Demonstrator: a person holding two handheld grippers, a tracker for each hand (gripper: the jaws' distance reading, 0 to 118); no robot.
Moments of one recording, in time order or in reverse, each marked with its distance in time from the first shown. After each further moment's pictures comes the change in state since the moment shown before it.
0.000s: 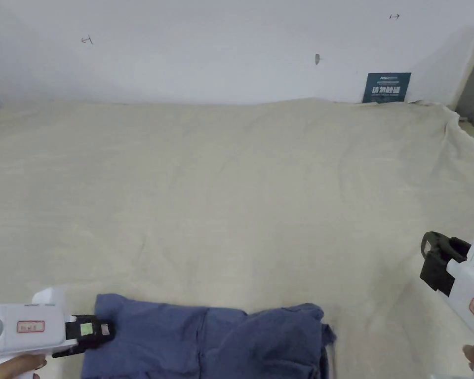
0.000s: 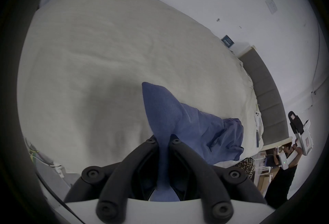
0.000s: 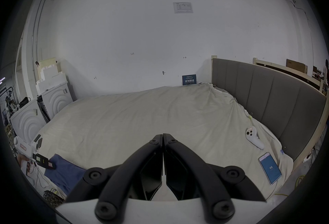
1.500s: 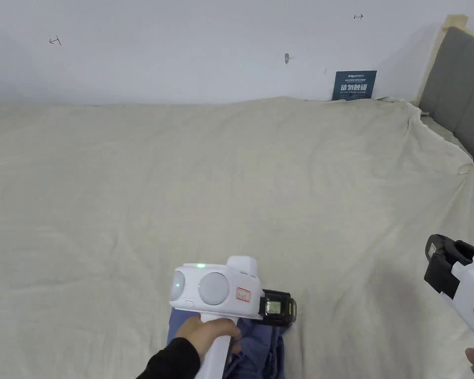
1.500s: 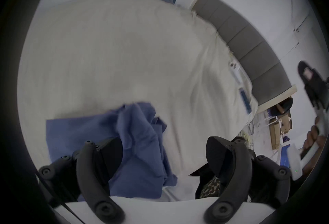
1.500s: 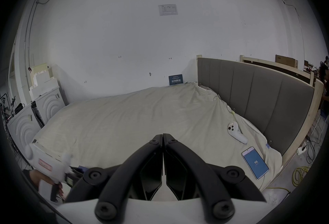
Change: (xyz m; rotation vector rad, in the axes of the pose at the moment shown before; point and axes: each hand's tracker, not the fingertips) left arm 0.315 -0.065 -0.110 -0.103 -0.192 -0.414; right arm 0.044 -0.006 0.039 0.011 -0.079 -0.041
